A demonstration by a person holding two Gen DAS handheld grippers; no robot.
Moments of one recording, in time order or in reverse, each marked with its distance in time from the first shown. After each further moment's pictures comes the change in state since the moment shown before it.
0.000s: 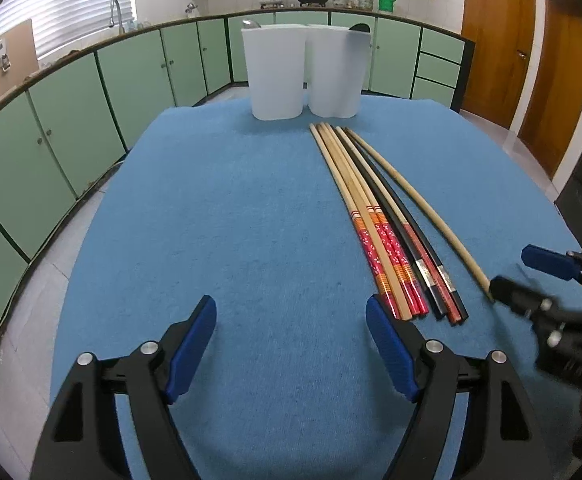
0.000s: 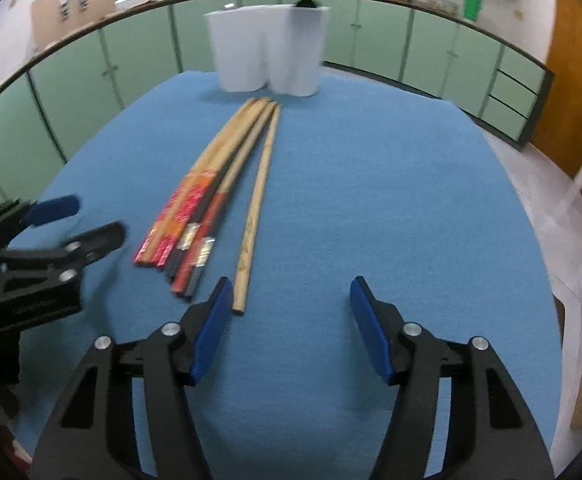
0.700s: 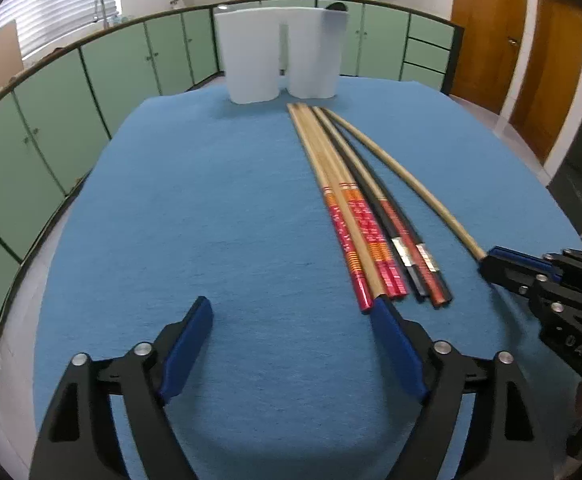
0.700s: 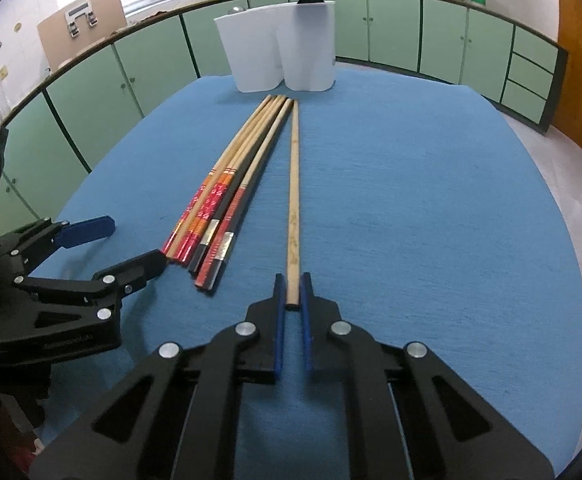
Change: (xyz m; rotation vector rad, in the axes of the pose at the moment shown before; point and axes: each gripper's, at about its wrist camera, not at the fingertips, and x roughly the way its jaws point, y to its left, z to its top) left arm 0.007 -0.013 -0.005 0.024 0.051 -0.017; right arm 0.006 0.002 -0.006 0.009 0.007 0.096
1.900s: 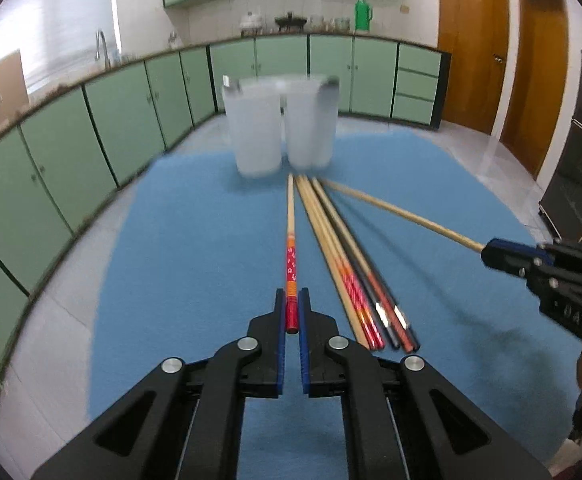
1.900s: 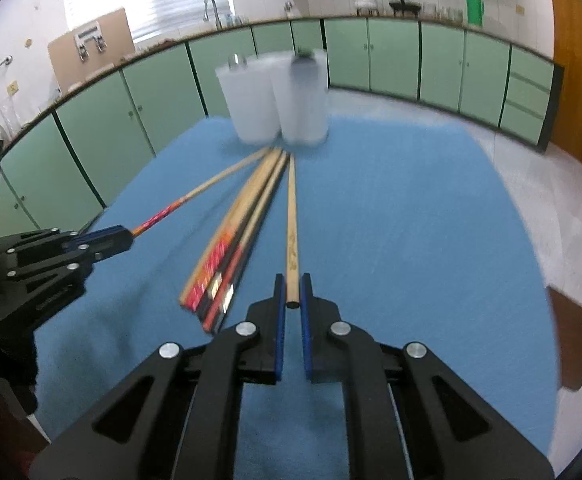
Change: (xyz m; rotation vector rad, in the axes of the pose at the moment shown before) left arm -0.061 0.006 0.036 0.056 -0.150 -0.004; right arm -0.053 -0.010 0.035 -0.017 -0.142 0.015
